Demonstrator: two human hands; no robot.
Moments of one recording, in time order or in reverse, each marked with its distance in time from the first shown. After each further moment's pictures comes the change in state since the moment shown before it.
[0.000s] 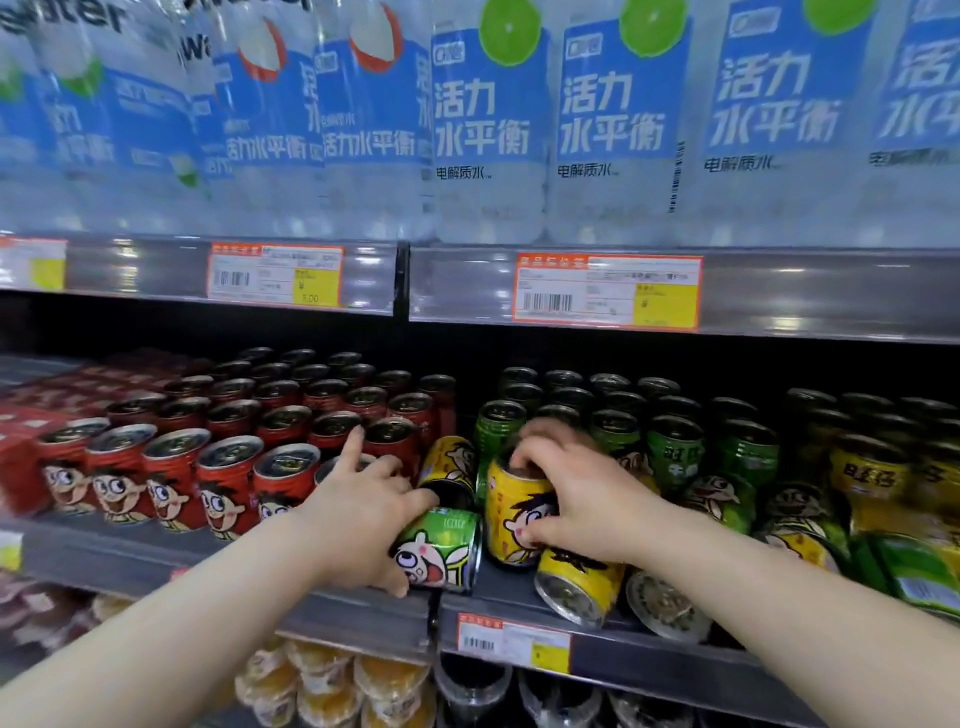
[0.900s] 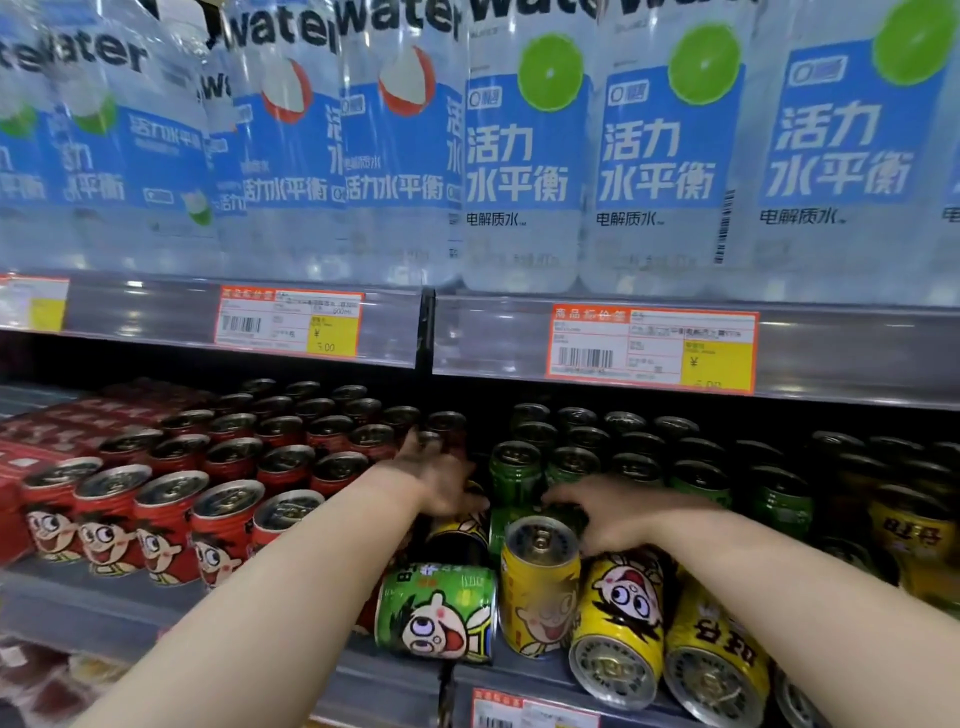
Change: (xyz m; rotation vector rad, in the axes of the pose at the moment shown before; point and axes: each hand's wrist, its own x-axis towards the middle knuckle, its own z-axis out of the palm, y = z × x) left_hand 0.122 -0.029 -0.007 -0.317 -0.130 -0.117; right_hand 0.061 0.046 -0.001 -0.056 -0.378 0.194
